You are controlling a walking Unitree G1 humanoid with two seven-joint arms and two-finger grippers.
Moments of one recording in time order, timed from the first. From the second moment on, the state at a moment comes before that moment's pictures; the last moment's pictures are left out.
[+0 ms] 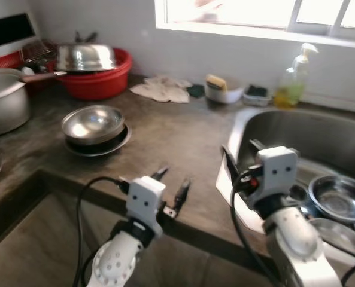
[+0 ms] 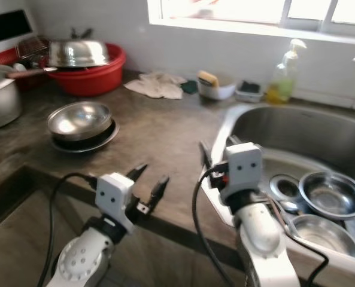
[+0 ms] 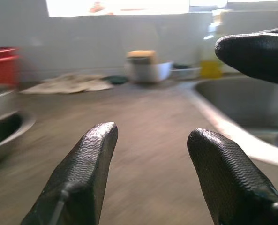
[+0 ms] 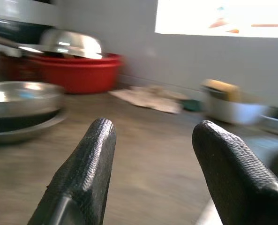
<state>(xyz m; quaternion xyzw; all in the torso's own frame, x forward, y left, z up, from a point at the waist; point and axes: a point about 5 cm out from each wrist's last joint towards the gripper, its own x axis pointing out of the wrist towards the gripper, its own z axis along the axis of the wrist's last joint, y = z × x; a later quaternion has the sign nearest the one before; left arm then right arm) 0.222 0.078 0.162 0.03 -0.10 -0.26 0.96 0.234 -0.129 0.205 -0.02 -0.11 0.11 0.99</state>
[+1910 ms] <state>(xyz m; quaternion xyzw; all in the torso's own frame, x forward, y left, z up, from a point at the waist) 0.226 0.077 0.165 0.03 -0.10 -0.23 0.97 0.286 -0.121 0.218 -0.02 -0.10 0.12 0.99</state>
